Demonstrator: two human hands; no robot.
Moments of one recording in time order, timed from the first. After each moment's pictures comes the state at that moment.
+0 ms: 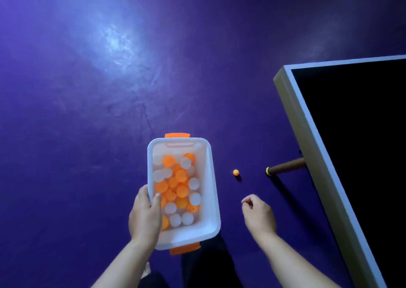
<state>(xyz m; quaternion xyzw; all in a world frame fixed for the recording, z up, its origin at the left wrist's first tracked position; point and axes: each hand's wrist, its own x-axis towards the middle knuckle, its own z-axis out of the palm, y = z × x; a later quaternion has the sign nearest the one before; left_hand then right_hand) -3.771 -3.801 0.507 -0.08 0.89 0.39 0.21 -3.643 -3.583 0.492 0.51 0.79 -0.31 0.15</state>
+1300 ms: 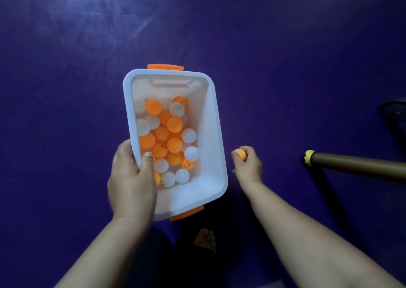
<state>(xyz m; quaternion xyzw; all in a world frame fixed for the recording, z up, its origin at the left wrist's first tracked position) -3.906 -3.629 0.054 -0.14 0.87 0.39 0.25 -3.789 -3.427 -0.062 0.61 0.70 -0.37 0.09</state>
